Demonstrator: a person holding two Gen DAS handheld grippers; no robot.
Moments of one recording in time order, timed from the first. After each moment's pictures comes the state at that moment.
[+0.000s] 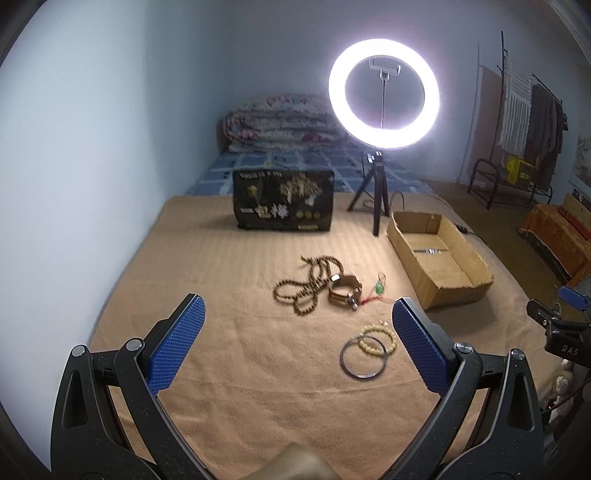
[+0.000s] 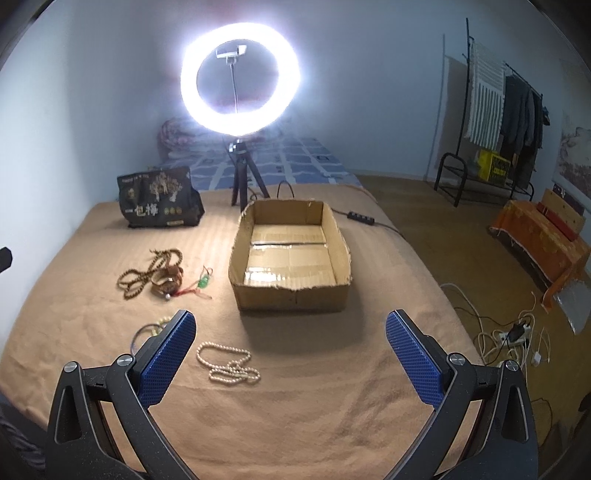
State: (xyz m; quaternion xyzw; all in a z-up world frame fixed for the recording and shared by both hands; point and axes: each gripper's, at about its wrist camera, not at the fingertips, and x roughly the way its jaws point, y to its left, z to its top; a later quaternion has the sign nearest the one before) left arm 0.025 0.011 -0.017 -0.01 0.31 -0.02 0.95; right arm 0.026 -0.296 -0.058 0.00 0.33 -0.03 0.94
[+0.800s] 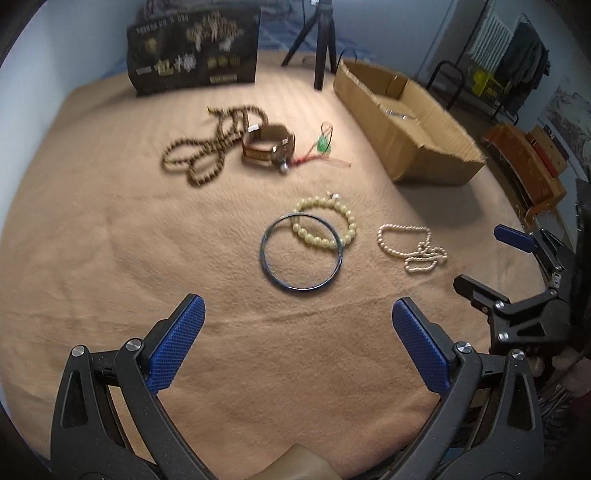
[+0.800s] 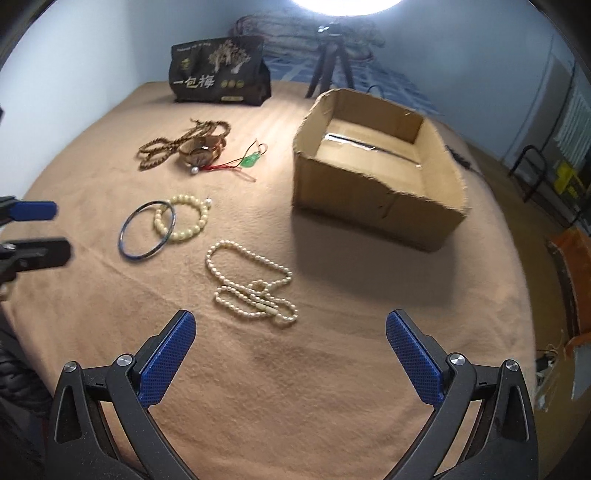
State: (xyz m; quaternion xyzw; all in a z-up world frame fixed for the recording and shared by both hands) left arm 0.087 -0.053 -0.158 -0.02 0.53 -0.13 0.84; right arm 0.076 -0.263 -0.163 -0.10 0.47 0.11 0.87
